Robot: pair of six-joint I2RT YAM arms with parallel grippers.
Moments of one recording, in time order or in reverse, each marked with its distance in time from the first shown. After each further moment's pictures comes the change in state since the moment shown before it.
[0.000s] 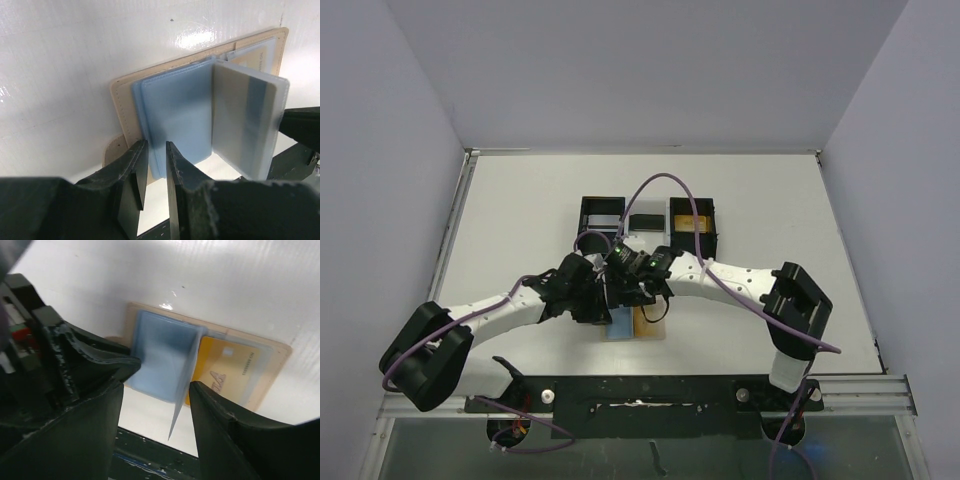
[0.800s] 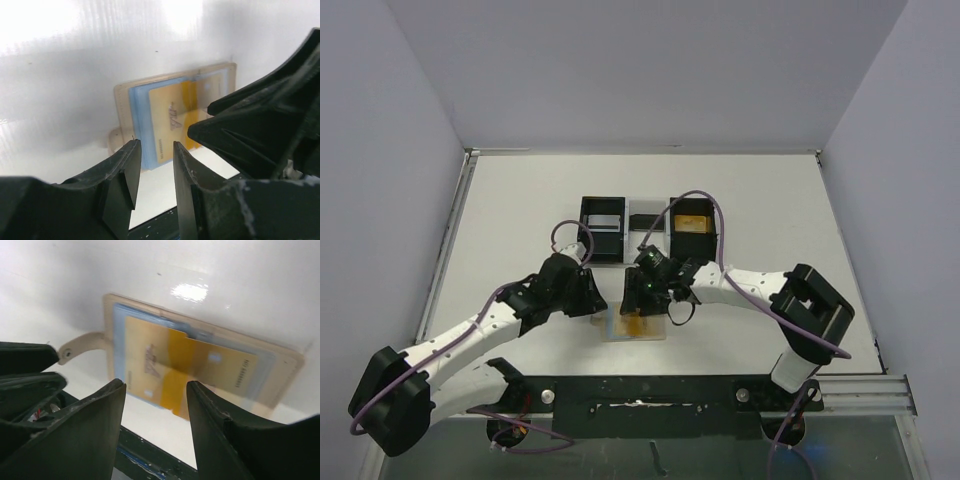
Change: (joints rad) left arm 0.000 -0.272 -0.017 -0.077 -0.148 -0.085; right arm -0.119 -0.093 -0.315 0.361 -0.251 0.040
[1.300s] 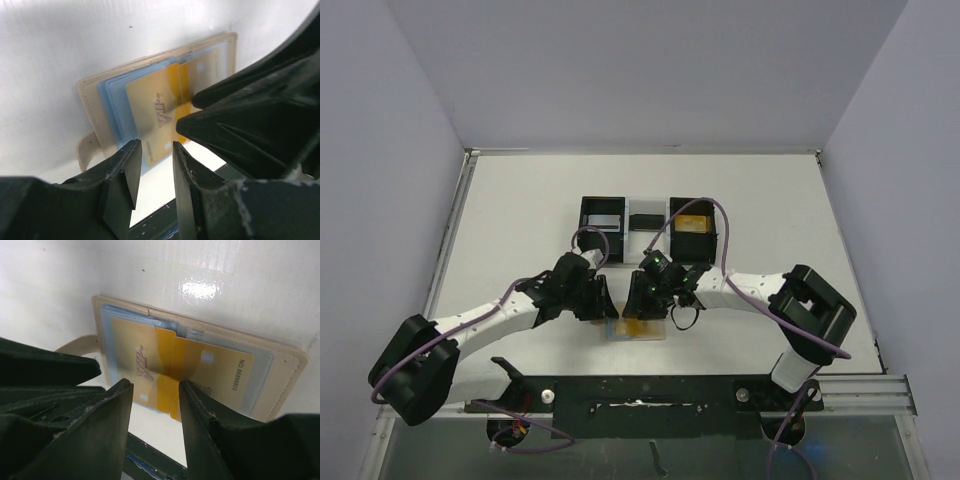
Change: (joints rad) left arm -0.009 0.166 0.000 0.125 0.187 0.028; right arm -0.019 -0.023 -0.114 0.113 -0.018 0.087
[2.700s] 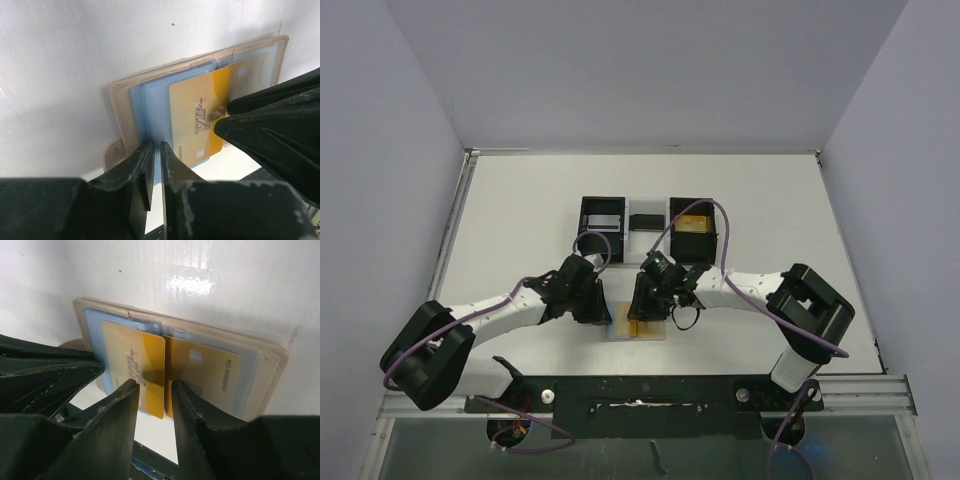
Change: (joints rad) left arm 0.000 0.111 0.000 -0.010 -0.055 0.021; right arm 0.000 0.011 0.002 -0.042 0.018 0.022
